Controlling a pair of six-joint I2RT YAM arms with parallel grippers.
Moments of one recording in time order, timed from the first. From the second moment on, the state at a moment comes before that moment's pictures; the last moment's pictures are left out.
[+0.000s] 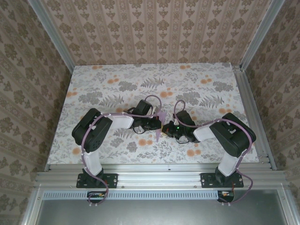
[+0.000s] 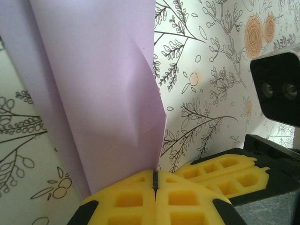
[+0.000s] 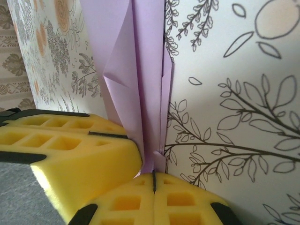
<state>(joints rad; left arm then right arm) -0.72 1.87 0.95 -0.01 0.50 -0.68 0.56 1.75 0.57 0.46 -0.41 1.10</state>
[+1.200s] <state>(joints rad) -0.73 1.91 0.96 0.08 0.57 -0.61 0.41 1.67 0.64 0.28 -0.41 0.91</state>
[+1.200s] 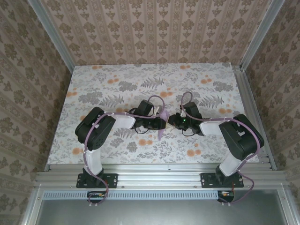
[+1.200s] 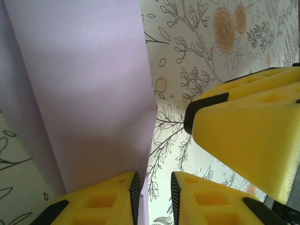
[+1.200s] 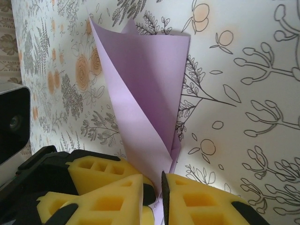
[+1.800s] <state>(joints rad) -0.73 1.91 0.94 0.08 0.57 -0.59 0.41 1.72 0.69 0.21 -0.43 0.85</state>
